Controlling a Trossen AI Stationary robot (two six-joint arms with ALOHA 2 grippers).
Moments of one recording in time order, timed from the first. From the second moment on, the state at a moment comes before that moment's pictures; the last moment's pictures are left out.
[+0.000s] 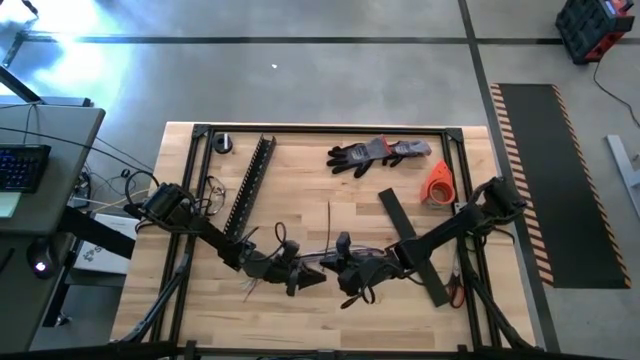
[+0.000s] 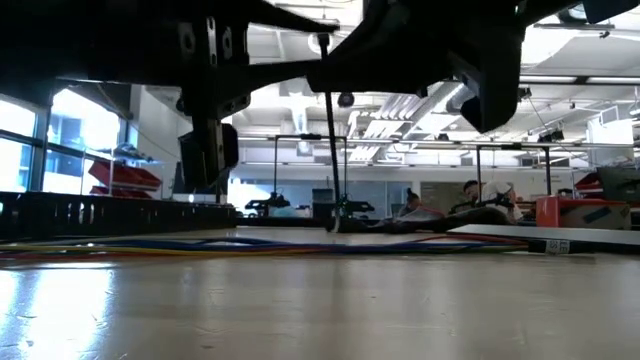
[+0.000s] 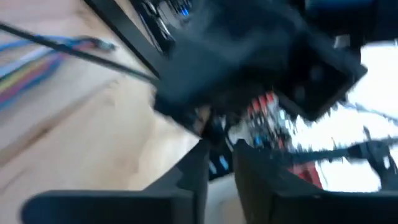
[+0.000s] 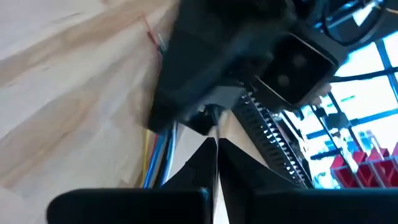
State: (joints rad) left arm -0.52 1.93 0.69 1.17 -0.39 -1.09; right arm 0.48 1.82 0.97 0.38 0.54 -0.64
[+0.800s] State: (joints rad) left arm -0.50 1.64 0.69 0.42 -0.35 -0.48; right arm 0.70 1.31 0.97 0.12 0.49 -0.34
